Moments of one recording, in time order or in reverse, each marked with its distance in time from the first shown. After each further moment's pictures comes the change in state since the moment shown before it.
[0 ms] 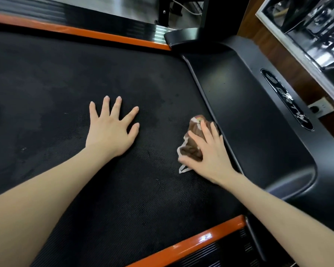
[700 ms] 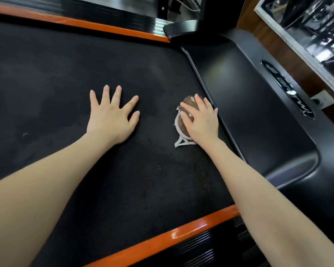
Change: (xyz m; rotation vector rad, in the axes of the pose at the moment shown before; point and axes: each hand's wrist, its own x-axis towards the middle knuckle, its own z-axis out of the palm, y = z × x) left_hand -0.001 0.000 0.001 0.051 0.018 0.002; right_hand 0.058 -0.012 0.013 0.006 0.162 0.110
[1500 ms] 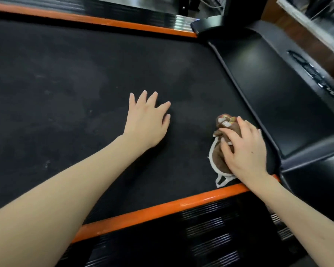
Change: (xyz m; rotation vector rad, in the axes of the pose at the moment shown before) left_hand -0.082 -0.009 -0.034 -0.114 0.084 0.102; right_hand -0.139 -0.037 -0.039 -0.140 0.133 -0.039
